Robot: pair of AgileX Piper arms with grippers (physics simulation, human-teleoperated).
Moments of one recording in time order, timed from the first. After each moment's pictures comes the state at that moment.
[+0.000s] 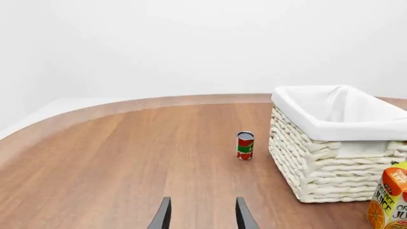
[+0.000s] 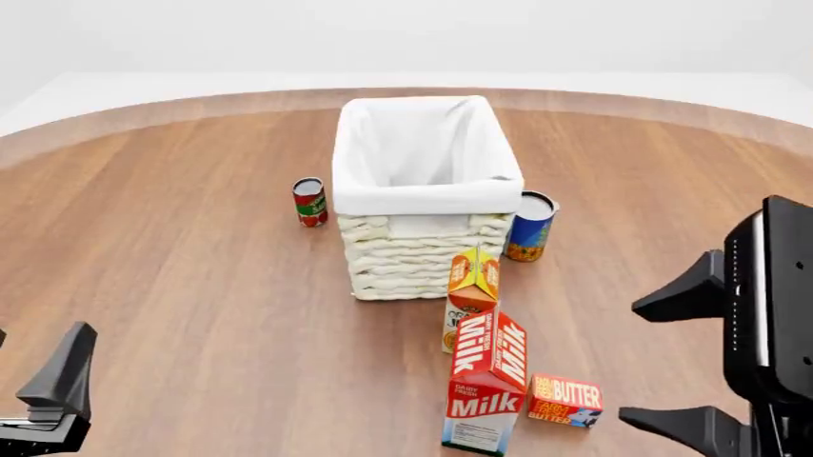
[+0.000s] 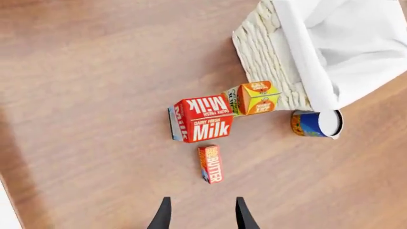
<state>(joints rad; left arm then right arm) 0.00 0.00 0.00 0.00 0.00 0.78 0.77 -0.94 1.17 -0.52</state>
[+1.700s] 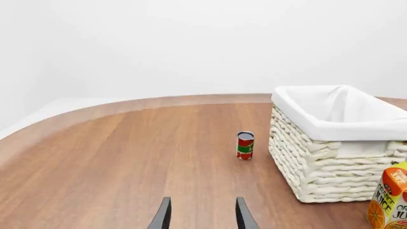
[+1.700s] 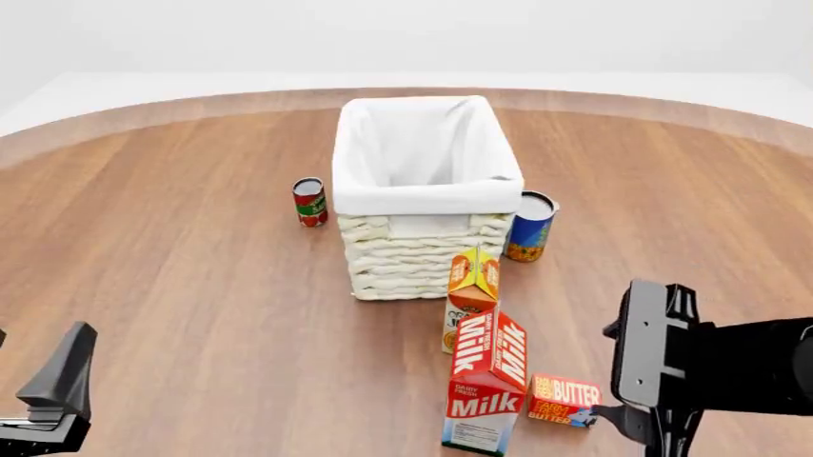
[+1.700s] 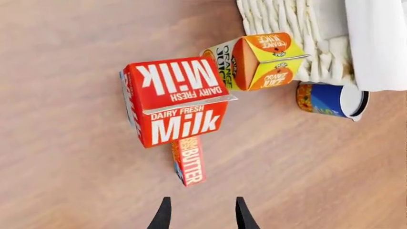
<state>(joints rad) 0.00 0.00 0.00 0.00 0.00 0.46 0.95 -0.56 0.73 -0.85</state>
